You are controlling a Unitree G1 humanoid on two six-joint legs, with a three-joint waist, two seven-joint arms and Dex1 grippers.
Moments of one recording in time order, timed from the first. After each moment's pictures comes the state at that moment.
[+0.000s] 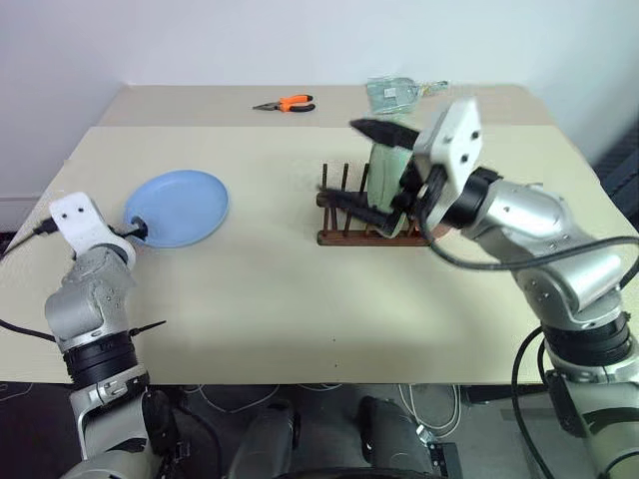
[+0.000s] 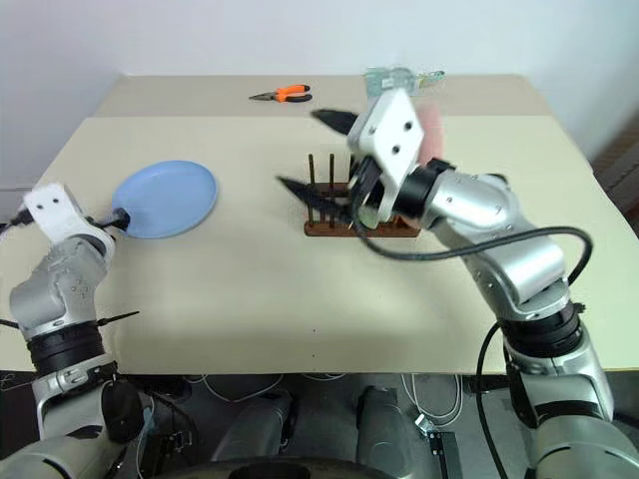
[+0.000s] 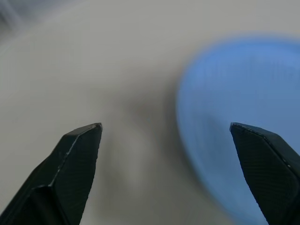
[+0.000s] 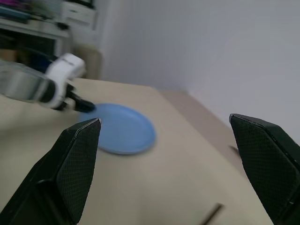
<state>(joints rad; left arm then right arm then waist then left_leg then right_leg) -0.49 0.31 0.61 0.06 -0.33 0.92 0.12 -0.63 -0.64 0.17 -0.50 0.58 0.49 0.55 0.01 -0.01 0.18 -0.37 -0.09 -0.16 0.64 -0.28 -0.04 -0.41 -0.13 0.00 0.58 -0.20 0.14</state>
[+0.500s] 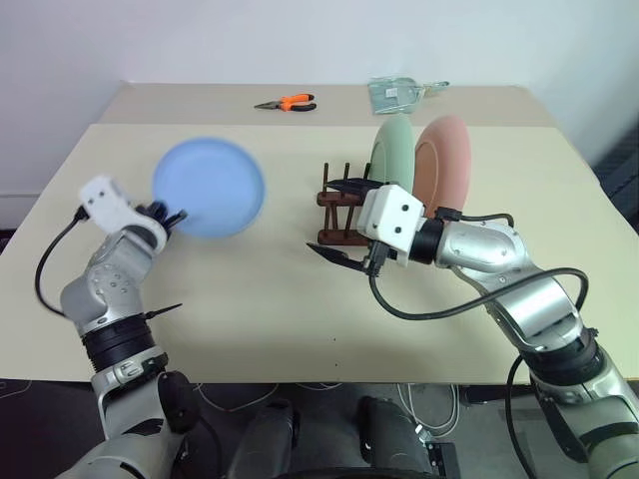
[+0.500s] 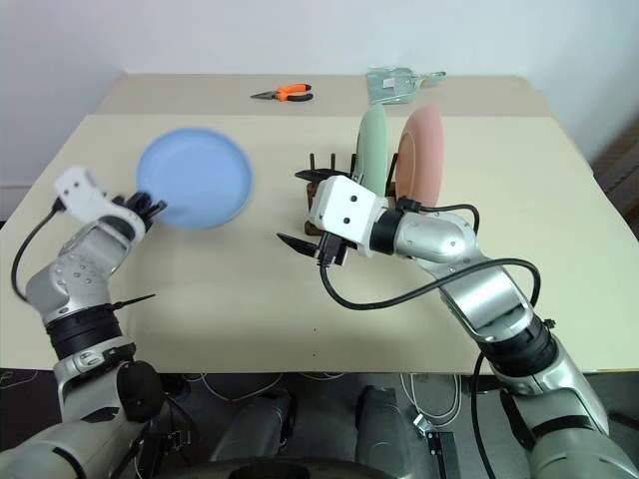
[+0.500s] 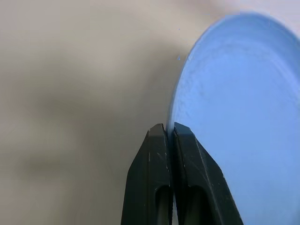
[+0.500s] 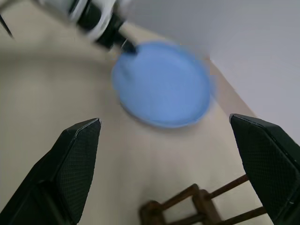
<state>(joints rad) -0.60 0.26 0.53 -0.04 -0.49 0.81 -0.04 -0.64 -0.63 0.37 -0.39 0.15 0.34 0.67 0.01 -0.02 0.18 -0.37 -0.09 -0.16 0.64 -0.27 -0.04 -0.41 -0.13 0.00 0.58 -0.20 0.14</state>
